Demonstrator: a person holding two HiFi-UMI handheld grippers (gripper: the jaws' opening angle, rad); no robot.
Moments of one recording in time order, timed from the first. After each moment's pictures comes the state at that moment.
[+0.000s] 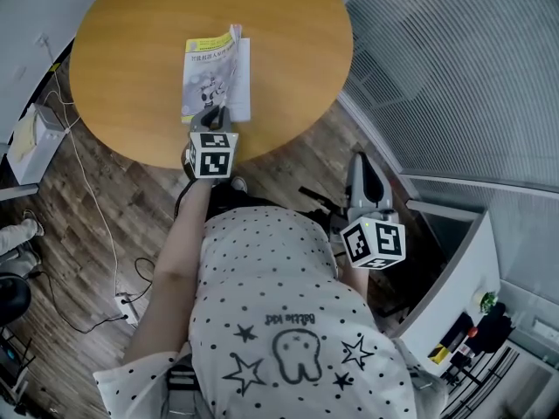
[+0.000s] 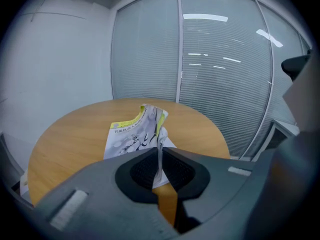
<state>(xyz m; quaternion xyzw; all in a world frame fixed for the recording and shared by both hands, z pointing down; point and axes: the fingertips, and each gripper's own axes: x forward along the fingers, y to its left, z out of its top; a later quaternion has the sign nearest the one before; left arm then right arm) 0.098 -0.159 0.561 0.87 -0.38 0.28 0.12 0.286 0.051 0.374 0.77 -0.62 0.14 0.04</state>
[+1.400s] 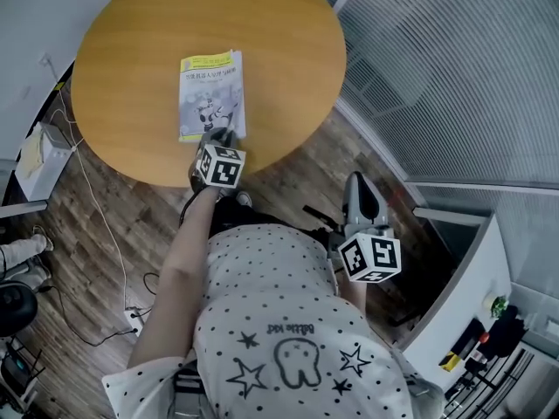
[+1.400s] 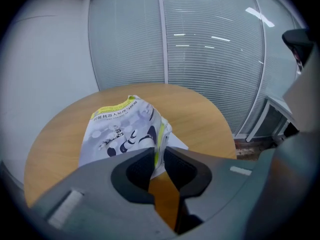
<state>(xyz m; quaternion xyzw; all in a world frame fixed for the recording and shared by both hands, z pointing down) 0.130 -0.143 0.621 0.87 -0.31 0.38 0.09 0.304 0.074 0.393 0.78 -0.61 0.16 0.03</state>
